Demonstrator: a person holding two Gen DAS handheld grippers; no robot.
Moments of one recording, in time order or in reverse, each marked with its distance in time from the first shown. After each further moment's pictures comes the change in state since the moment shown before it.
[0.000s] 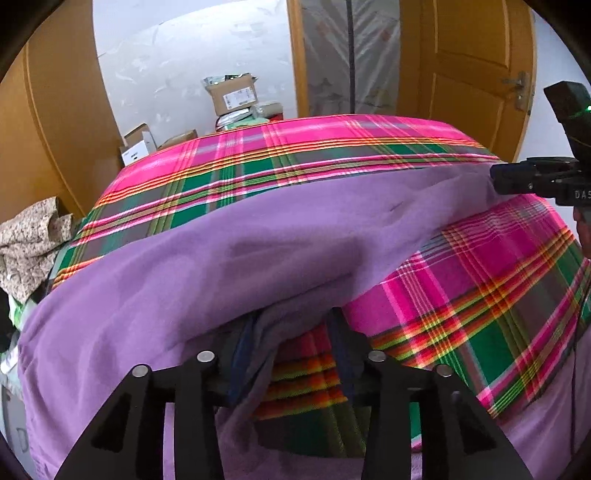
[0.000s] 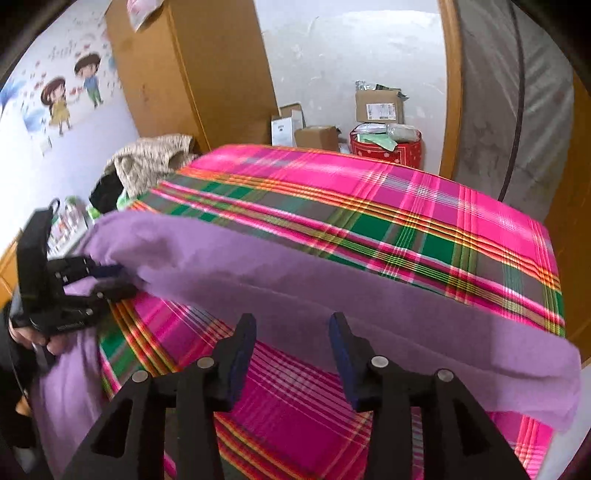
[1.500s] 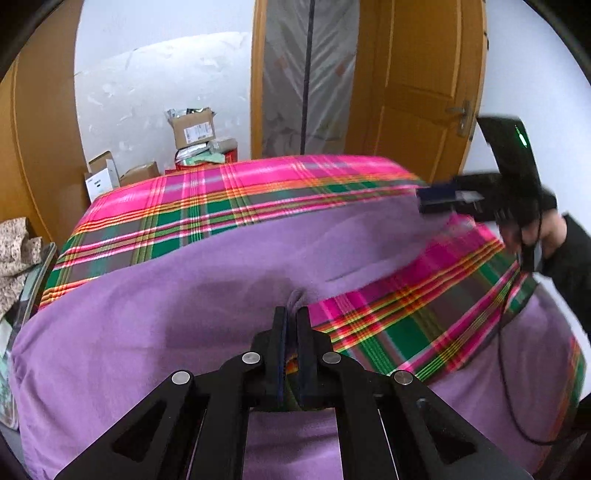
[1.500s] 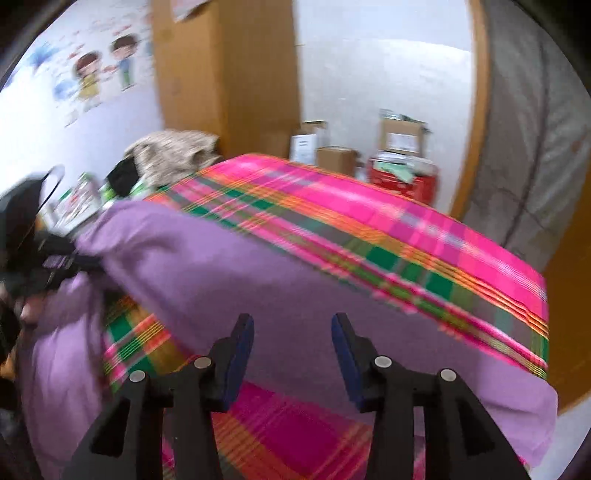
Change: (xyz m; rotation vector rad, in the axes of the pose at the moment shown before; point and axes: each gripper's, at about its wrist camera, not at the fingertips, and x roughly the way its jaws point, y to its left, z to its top) left arm -0.072 0.006 -0.015 0.017 -0.146 -0.218; right arm -0.023 0.026 -0.006 -0.189 -0.061 0.016
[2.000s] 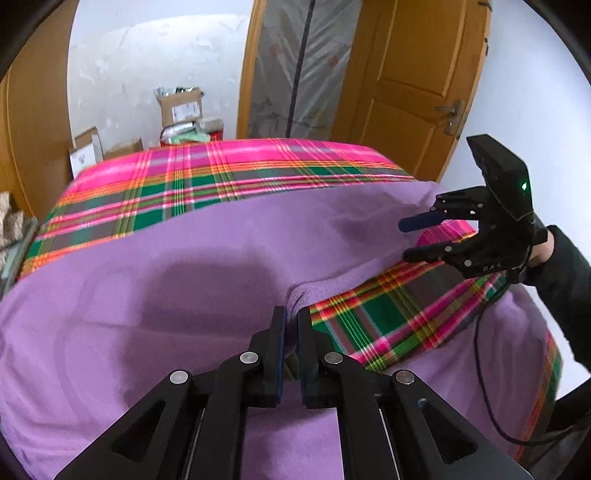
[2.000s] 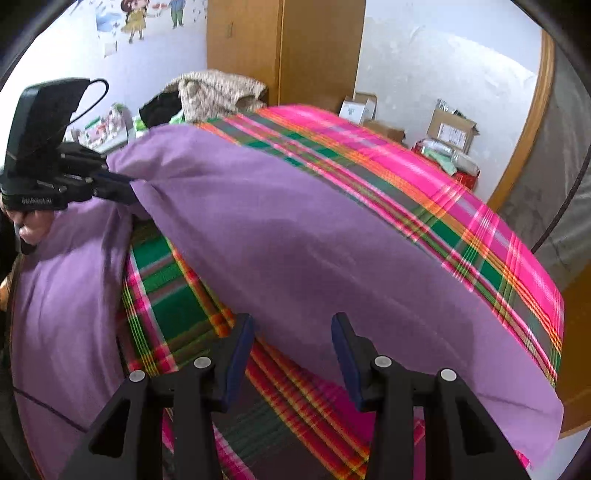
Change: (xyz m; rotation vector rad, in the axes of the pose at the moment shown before) left arm -0.003 0.003 -0.015 -0.055 0.067 -0.101; right arm 0.019 0.049 -0.024 -0.150 0.151 0.029
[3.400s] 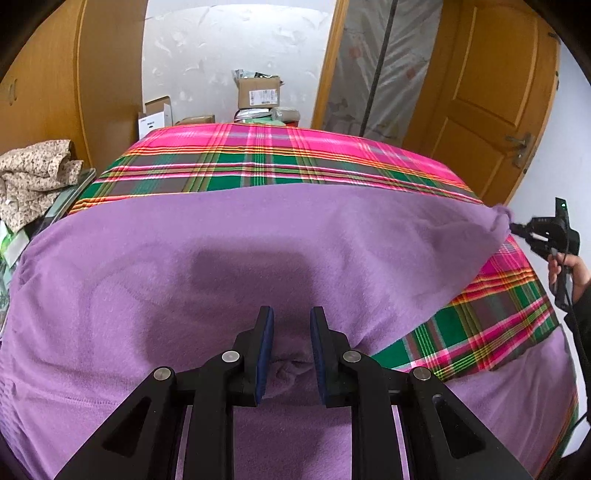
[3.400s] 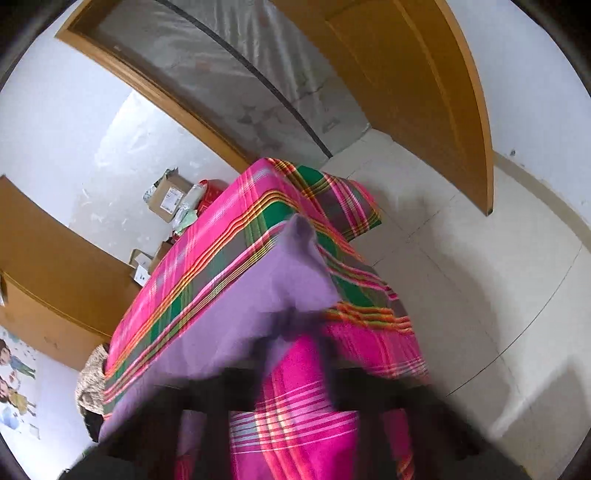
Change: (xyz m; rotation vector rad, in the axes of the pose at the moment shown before) left arm 0.008 0.029 -0.016 -0.196 -0.008 0.221; right arm -0.087 -0.235 -0.190 1.320 -0.358 -0.218
